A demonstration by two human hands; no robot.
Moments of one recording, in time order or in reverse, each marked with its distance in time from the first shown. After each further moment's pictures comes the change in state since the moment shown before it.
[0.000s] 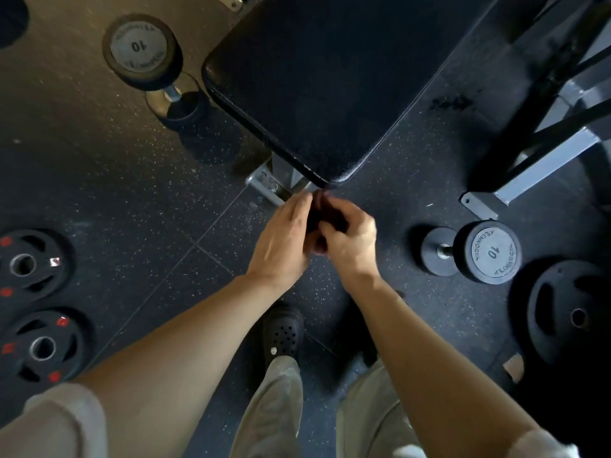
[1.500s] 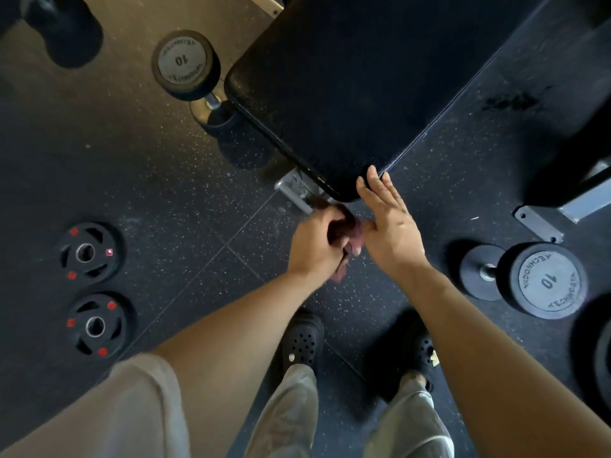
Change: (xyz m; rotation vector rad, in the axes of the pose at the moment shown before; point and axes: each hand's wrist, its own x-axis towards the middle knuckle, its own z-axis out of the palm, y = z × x) left_hand 0.039 0.027 0.027 -0.255 0.117 -0.390; right_hand 0.061 -0.003 -0.044 -0.745 -0.278 -0.351
